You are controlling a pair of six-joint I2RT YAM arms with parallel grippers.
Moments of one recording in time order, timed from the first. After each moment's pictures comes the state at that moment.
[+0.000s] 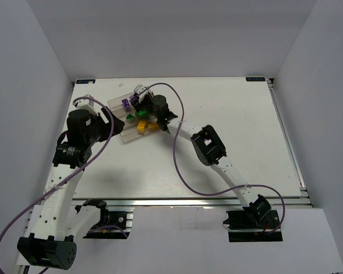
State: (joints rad) left arm -0.12 0.90 1.00 -0.57 0.09 -0.52; right arm 0.76 2.80 2.32 0.60 -0.17 -0.29
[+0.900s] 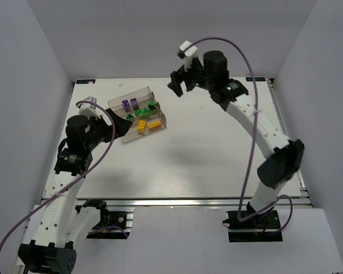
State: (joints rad) left arm -0.12 0.82 0.90 -0.40 0.26 -0.56; right arm 0.59 1.81 1.90 -0.30 -0.32 -0.22
